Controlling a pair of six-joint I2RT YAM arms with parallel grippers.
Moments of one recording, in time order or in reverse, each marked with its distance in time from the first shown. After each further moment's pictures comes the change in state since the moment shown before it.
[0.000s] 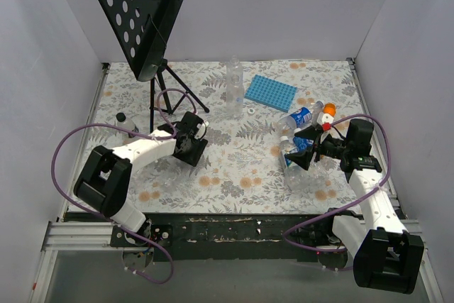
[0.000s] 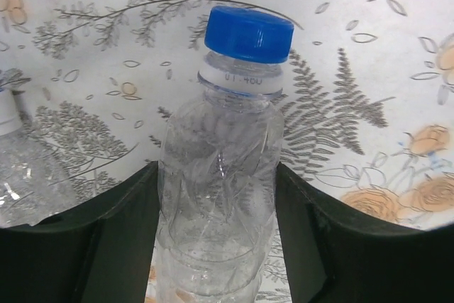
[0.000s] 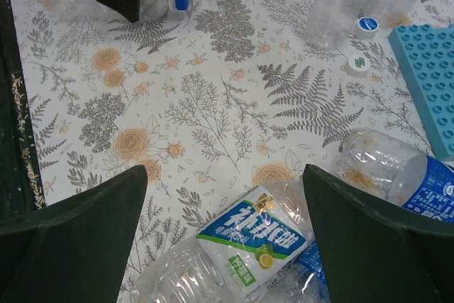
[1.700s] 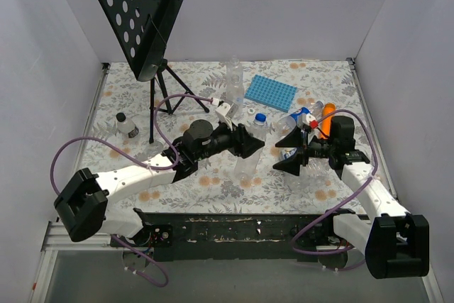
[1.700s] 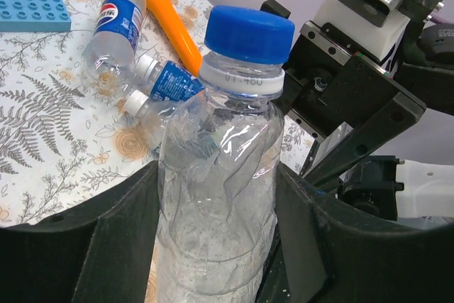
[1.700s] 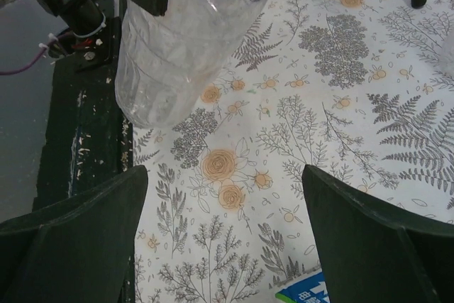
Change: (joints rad) left arm -0.333 -0.241 -0.124 0.967 0.358 -0.454; right arm 0.182 0.097 0.002 0.043 -0.113 0.115
